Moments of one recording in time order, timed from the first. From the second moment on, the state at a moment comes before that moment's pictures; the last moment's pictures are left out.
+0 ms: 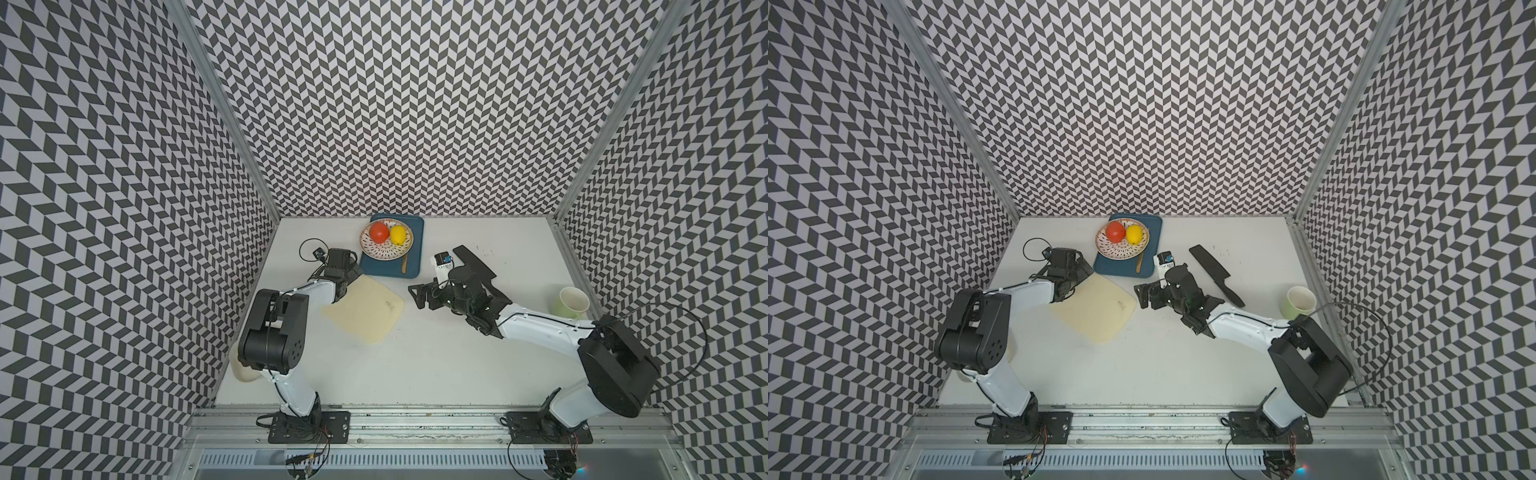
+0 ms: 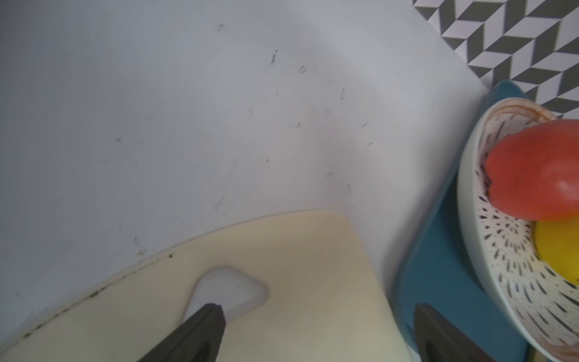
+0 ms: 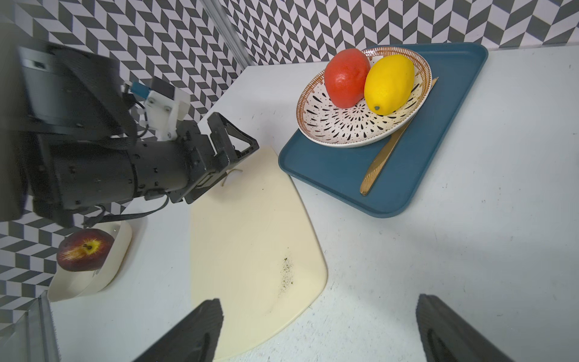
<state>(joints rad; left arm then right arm) -0.17 1.79 0.95 0.00 -0.24 -0.77 0.73 1.56 0.86 0.21 -0.02 0.39</state>
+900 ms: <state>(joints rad) -0.26 1.69 0.73 0.23 -0.13 -0.94 0.76 1.60 0.83 0.19 -0.09 0.45</state>
